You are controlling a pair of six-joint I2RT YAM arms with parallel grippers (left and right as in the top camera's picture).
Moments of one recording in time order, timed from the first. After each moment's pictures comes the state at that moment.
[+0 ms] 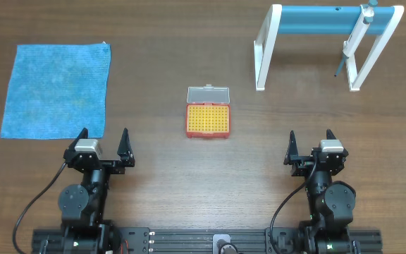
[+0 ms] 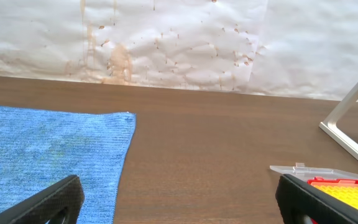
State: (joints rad) left arm 0.01 0.01 0.01 -0.07 0.05 -0.11; right arm 0.03 0.01 0.04 -0.14 0.01 -0.03
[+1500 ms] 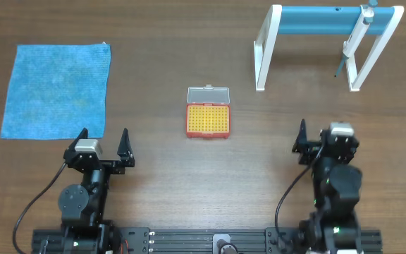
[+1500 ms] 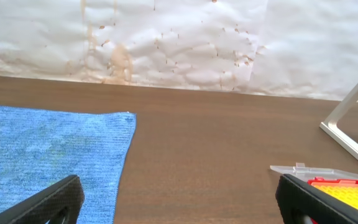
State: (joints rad) left arm 0.01 0.01 0.01 -0.07 0.05 -0.11; right arm 0.01 0.39 0.23 -0.06 0.12 -0.03
